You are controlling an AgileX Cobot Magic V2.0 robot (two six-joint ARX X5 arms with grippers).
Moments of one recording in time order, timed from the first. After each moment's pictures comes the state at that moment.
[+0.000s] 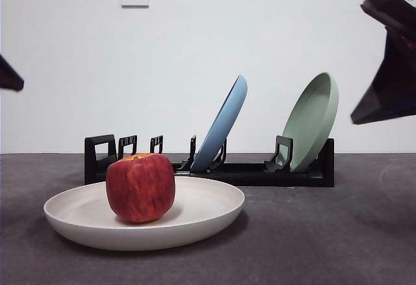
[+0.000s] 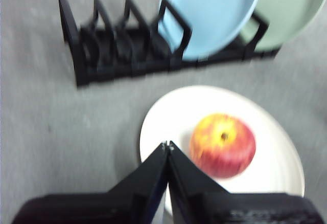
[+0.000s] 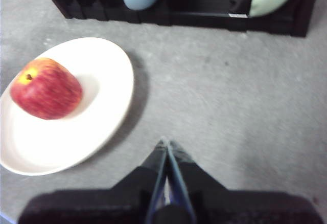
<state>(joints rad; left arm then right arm) -0.44 0.53 0.34 -0.20 0.02 -0.21 0.59 0.75 0.39 -0.19 0.00 0.27</state>
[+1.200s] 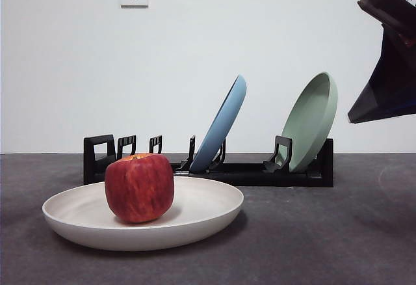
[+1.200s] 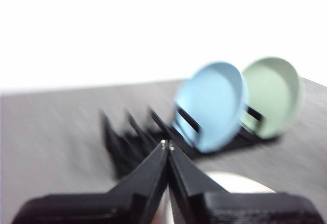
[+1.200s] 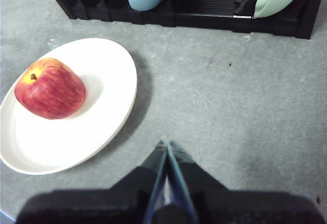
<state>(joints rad) -0.34 0.12 0.34 -0.24 0.00 -0.05 0.60 0.75 0.39 -0.19 0.00 0.27</state>
